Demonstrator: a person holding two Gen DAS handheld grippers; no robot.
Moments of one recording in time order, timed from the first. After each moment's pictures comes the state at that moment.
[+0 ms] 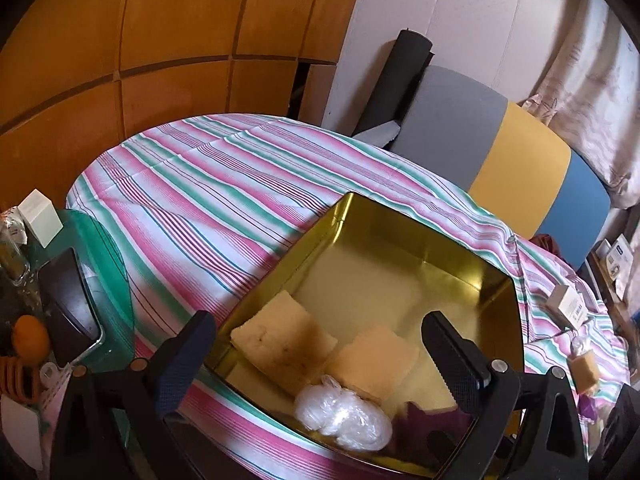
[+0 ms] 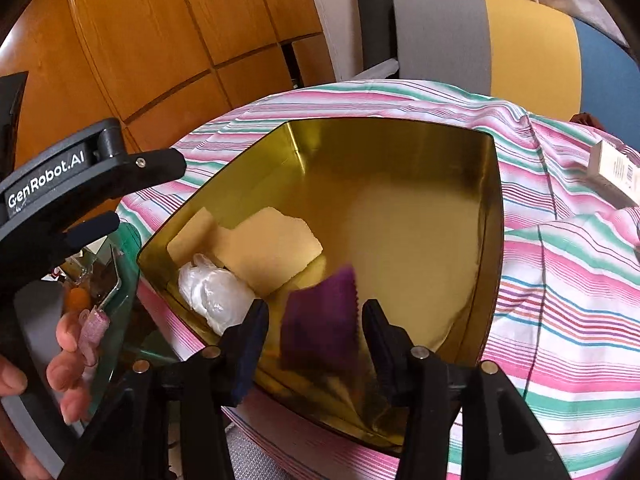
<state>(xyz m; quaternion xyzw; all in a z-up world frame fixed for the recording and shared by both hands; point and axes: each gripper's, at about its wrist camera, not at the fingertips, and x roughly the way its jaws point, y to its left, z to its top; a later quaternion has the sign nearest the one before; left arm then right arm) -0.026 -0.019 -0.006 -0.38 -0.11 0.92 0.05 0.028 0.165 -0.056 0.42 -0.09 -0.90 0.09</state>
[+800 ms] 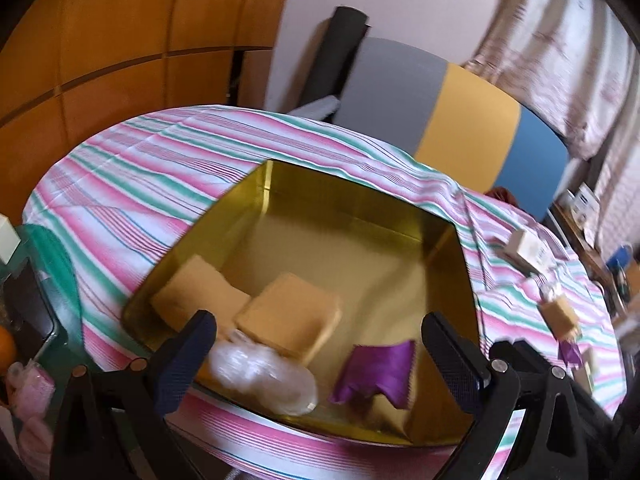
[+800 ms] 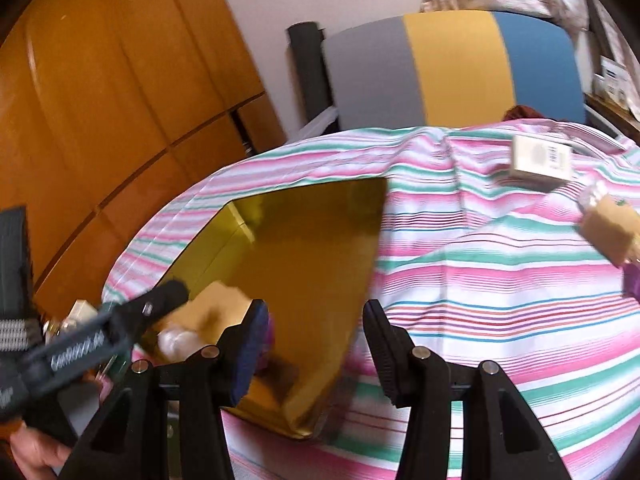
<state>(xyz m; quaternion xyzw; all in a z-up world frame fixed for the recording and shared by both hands) -0.001 0.036 -0.012 -0.39 -0.07 0.91 0.14 0.064 0.238 -0.019 0.34 -0.17 -0.93 0.00</state>
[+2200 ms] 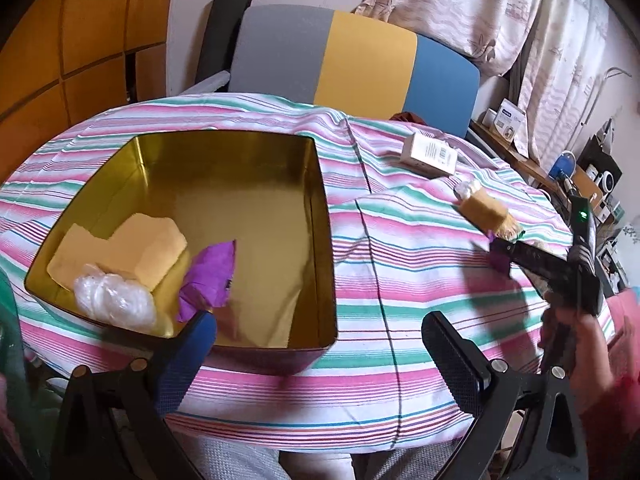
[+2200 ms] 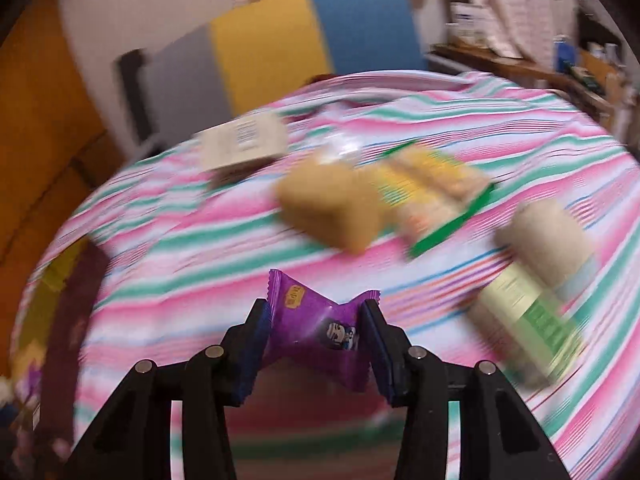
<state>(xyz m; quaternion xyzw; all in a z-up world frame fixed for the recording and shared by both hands) 0.074 0.124 -0.026 -0.41 0.02 0.86 0.29 0.135 0.470 -0.076 0.36 -0.23 -0.88 -0.18</state>
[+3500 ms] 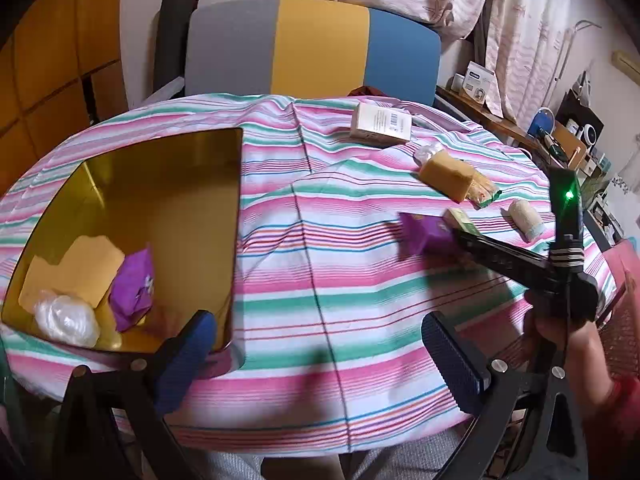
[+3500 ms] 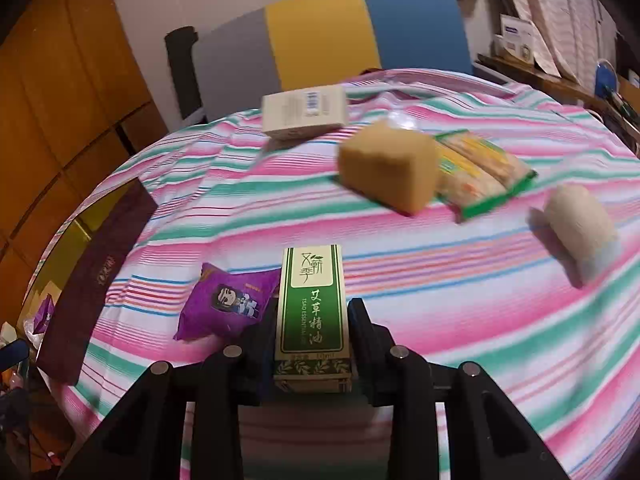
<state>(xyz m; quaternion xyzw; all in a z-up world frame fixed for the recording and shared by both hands) 0.099 0.183 -0.029 -0.41 0.08 0.85 0.33 0.139 0.434 -0.083 0.37 -0.18 -0.90 -0.15</state>
